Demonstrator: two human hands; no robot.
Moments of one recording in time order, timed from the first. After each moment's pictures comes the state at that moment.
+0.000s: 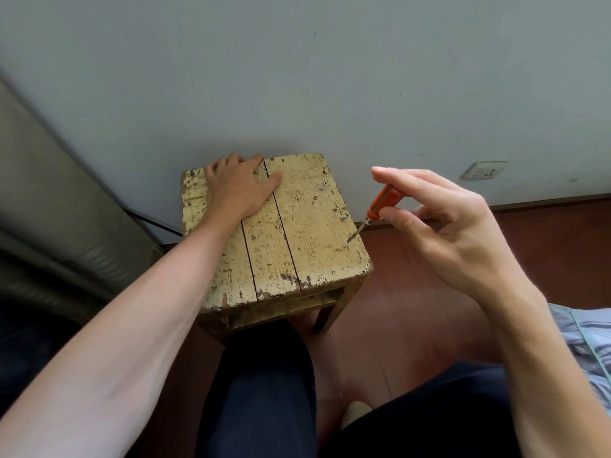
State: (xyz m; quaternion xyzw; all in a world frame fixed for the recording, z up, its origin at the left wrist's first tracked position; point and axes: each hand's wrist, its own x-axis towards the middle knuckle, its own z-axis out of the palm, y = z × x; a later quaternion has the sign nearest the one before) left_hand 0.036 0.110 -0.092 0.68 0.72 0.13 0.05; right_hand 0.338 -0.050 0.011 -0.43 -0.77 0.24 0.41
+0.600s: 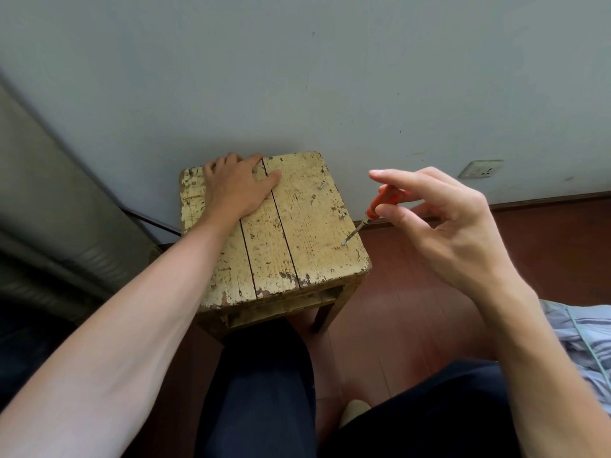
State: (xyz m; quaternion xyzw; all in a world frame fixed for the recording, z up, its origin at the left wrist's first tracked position) left_hand 0.036 0.109 -0.091 0.68 0.72 0.13 0.06; right_hand 0.337 -0.049 0.006 -0.45 -0.75 0.22 0.43
